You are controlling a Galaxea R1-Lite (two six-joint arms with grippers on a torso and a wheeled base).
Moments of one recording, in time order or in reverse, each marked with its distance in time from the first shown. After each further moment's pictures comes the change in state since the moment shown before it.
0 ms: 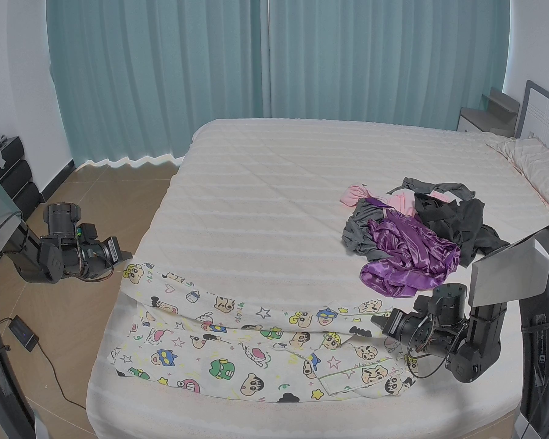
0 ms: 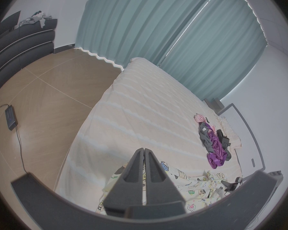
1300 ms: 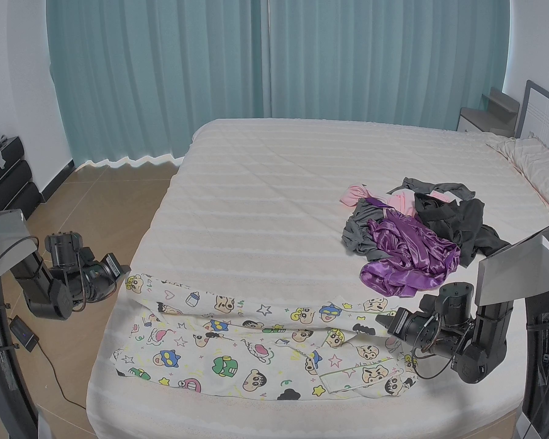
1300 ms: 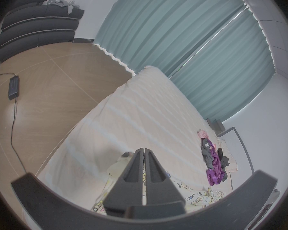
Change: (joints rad) left arm 0.011 0.109 0.213 -0.447 0.064 -0.263; right arm -0.007 -0.038 0.044 -0.015 0.000 0.005
